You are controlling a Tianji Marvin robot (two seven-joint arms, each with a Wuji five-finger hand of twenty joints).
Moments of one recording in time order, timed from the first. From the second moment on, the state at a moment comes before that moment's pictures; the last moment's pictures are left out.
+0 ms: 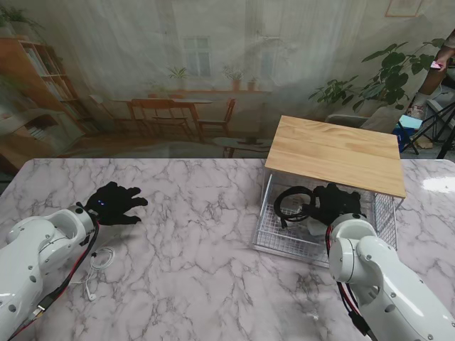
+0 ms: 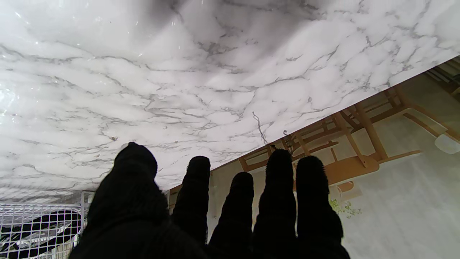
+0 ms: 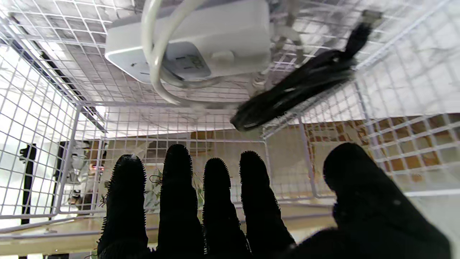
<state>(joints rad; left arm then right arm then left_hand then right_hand) 1.41 -0.97 -1.37 -1.40 1.33 -0.45 -0.08 -1.56 -1.05 1.24 -1.76 -1.06 0.49 0.26 0.89 -0.06 0.00 0.00 0.45 0.07 0.23 0.45 0.40 0.18 0.19 0.25 0.46 0.22 0.34 0.46 0.16 0.16 0.88 0.44 0.48 -0.17 0.46 -0.06 0.38 0.14 0.44 0.41 0.32 0.17 0.62 0.32 0.48 0.19 0.37 0.32 0.11 0.38 0.99 0.41</state>
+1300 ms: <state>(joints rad) 1.72 -0.95 -1.60 -1.42 1.48 -0.52 0.24 -1.73 -1.08 1.33 -1.93 -0.98 0.39 0.12 0.94 -0.32 0.49 0.13 0.47 0.06 0.45 0.44 0.48 0.13 0.41 0.40 0.55 0.15 0.51 0.62 0.31 0.06 0.95 0.44 0.48 -0.17 0.43 -0.05 0.38 0.13 0.47 0.41 0.32 0.17 0.62 0.32 0.48 0.19 0.35 0.31 0.11 0.38 0.98 0.41</state>
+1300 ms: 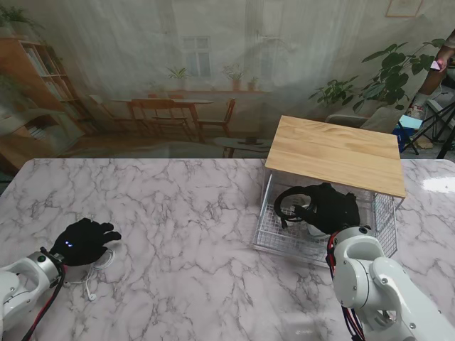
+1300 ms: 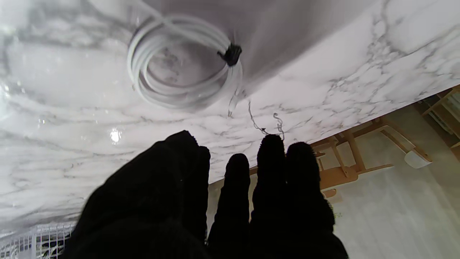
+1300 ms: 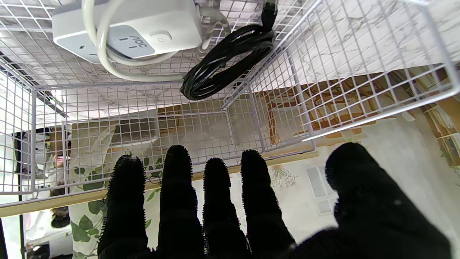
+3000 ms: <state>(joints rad) 1.62 -0.91 -1.42 -1.28 1.50 -0.41 0.28 -1.72 -1.08 1.31 -1.91 -0.95 0.40 0.09 1.15 -0.34 0.39 0.05 0.39 0.00 1.07 0.99 0.76 0.17 0.23 0.64 0.81 0.12 0.55 0.66 0.51 0.07 1.10 0.46 0.48 -0.17 0.46 -0.05 0.38 0.13 0.49 0.41 0.32 0.17 0.62 0.32 0.48 0.19 0.35 0.31 0.09 0.38 0.97 0.41</state>
